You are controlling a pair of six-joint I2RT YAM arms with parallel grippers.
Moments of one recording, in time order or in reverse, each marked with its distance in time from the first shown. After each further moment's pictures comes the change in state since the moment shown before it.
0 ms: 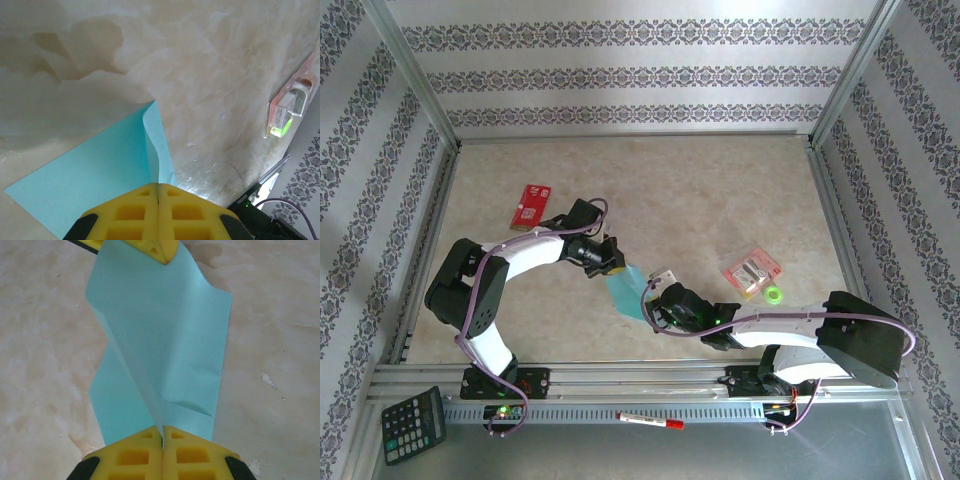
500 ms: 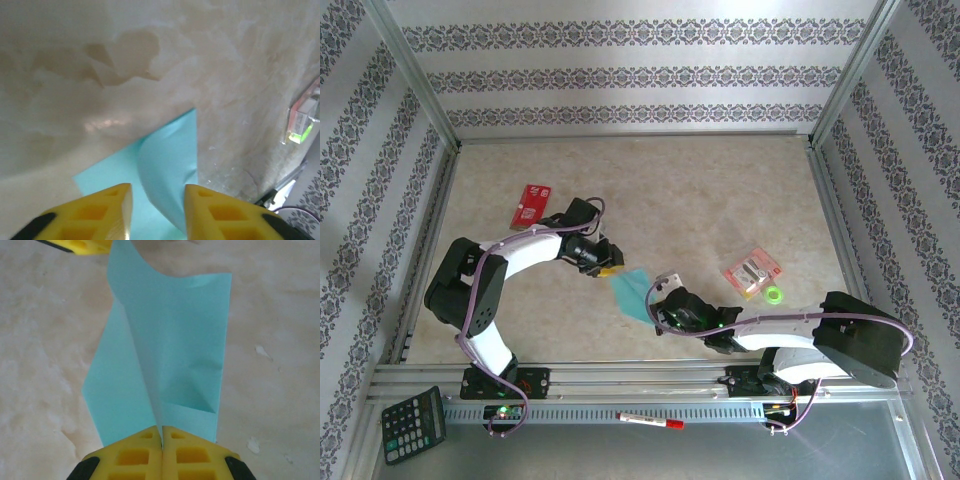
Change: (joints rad) left arm 0.026 0.000 0.009 -0.063 -0.051 0.046; right arm -0.008 0.008 -0.066 0.065 -0.008 0.121
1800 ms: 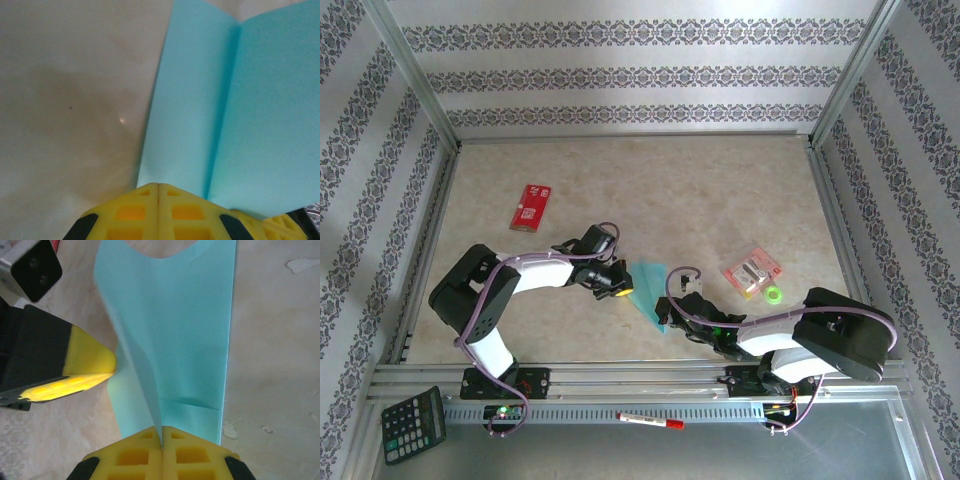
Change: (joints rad) left arm -0.175 0.000 -0.189 0.295 -0.046 -0.203; right arm -0.039 0.081 -0.152 0.367 0.028 0.523
